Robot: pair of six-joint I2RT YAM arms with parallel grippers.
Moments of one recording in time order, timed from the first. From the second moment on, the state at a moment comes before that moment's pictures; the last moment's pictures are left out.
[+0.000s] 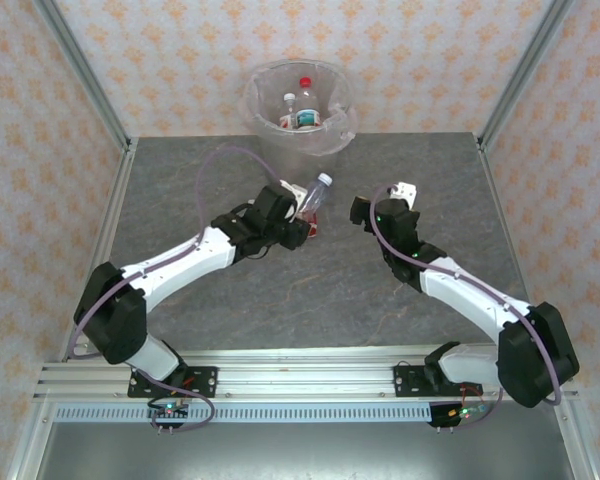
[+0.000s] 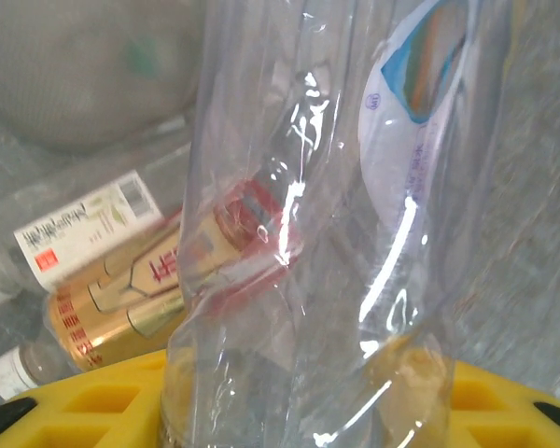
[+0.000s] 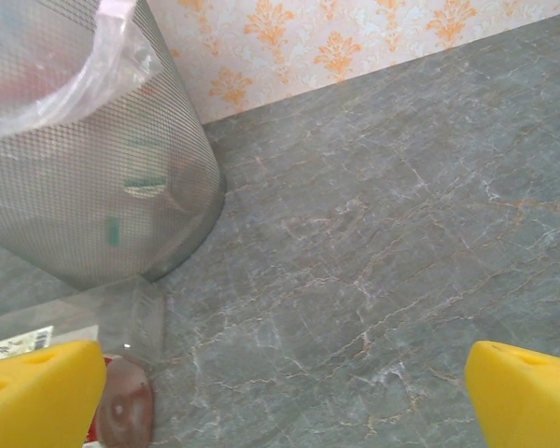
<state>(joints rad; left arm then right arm) -0.65 1.52 1.19 -0.39 -0.10 -0.21 0.52 1.22 0.74 0.02 0.44 0.52</state>
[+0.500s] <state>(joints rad) -0.59 1.62 1.57 -0.26 -0.19 -0.29 0.52 1.13 0.71 0.02 0.43 0.54</state>
